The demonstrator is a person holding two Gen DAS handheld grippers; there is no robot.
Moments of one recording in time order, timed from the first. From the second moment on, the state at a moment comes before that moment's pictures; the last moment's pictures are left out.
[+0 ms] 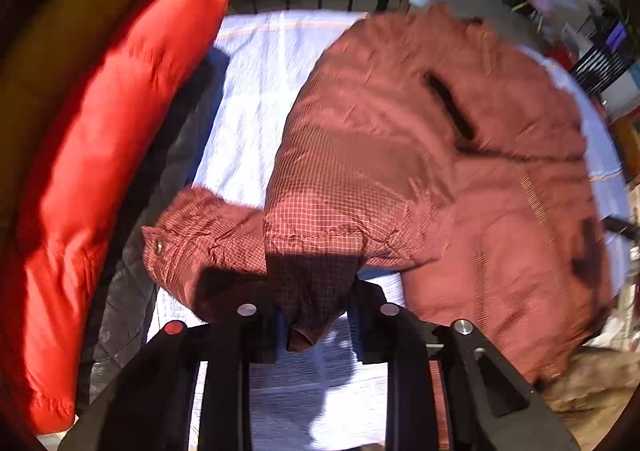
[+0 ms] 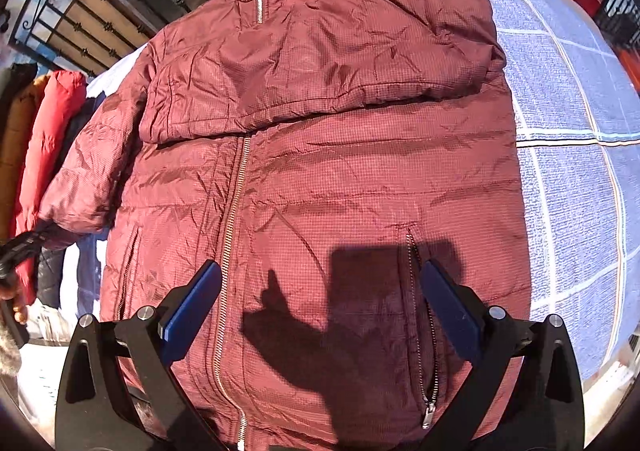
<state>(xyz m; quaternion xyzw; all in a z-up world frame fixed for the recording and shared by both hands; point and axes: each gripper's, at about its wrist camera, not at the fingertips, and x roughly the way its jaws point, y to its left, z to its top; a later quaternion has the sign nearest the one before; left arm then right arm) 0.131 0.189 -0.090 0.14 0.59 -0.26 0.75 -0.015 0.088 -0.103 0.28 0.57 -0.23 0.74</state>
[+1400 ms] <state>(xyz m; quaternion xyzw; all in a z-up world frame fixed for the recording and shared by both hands) 0.082 0.131 -0.070 -0.01 0.60 -0.24 0.76 0.021 0.163 -0.095 0.18 0.61 -0.03 0.77</state>
